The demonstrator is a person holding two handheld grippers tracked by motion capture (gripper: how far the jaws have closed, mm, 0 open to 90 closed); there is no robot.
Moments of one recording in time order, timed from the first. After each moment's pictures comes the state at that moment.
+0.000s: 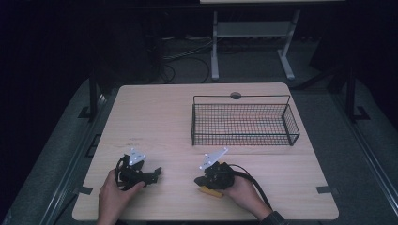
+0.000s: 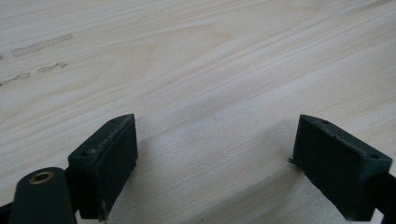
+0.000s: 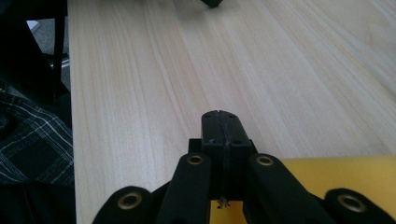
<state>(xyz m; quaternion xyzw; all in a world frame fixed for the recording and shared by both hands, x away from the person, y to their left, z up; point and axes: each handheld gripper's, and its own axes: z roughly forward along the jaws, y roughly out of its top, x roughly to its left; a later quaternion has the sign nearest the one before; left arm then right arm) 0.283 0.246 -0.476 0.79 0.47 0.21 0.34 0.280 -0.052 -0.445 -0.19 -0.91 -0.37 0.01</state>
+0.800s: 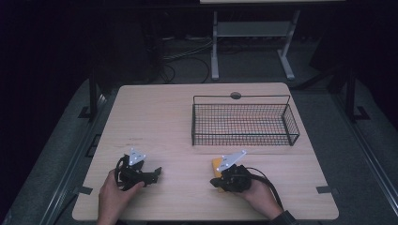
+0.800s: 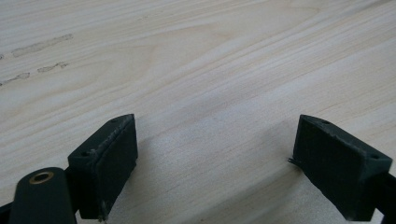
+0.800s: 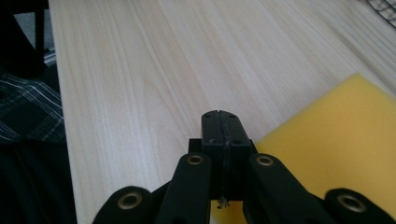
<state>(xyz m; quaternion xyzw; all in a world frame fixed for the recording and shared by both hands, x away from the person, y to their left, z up) 0.283 0.246 -0.475 0.79 0.47 0.21 0.33 0.269 -0.096 -0.444 -0.23 -0.91 -0.35 -0.01</state>
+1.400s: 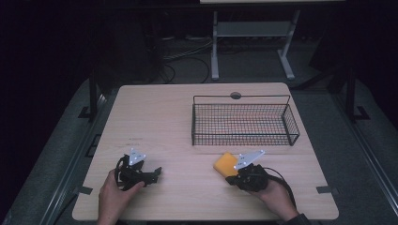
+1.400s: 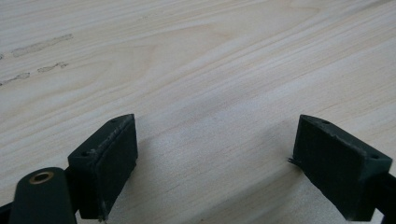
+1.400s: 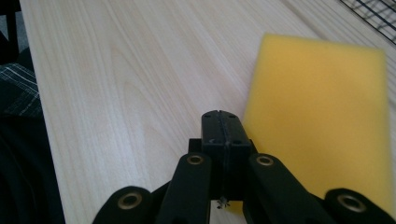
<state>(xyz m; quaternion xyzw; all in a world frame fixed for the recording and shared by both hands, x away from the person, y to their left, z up) 0.283 0.246 -0.475 0.79 0.47 0.21 0.33 0.268 -0.140 -0.443 -0.27 -0.90 -0.34 -0.03</state>
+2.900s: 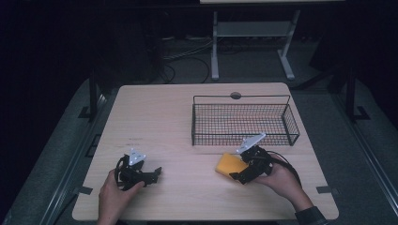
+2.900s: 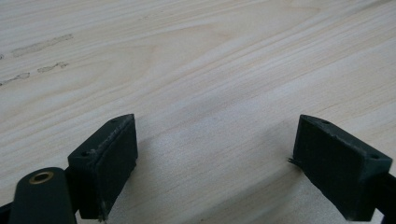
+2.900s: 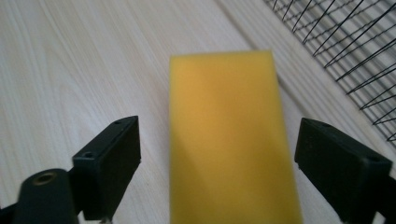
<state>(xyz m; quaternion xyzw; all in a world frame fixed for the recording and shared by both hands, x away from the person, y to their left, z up) 0.283 0.246 -0.476 0.79 0.47 0.21 0.33 0.306 -0.150 -0.422 -0.28 -0.91 -0.29 -0.06</state>
